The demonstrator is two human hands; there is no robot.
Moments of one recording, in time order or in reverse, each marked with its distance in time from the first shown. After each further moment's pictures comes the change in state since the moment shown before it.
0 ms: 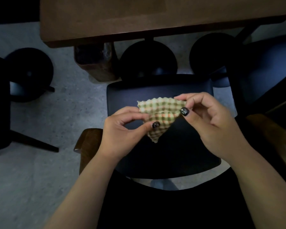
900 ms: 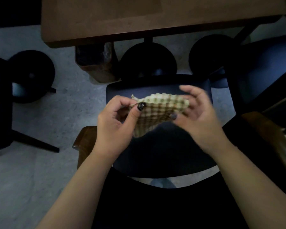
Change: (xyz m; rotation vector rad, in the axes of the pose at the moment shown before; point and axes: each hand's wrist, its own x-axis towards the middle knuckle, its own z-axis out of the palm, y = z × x) left_hand 0.001 0.017 -0.003 -0.013 0.063 0.100; right_hand 0.002 0.020 0.010 0.368 0.016 0.040
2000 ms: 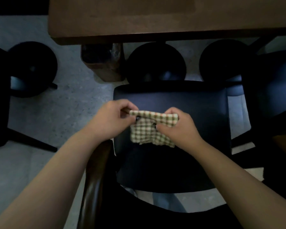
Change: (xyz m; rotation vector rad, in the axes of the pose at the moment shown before) left_hand 0.067 -0.065 -0.052 0.410 -0.423 -0.420; right_hand 0.072 0.081 0.041 -0.598 0.087 0.216
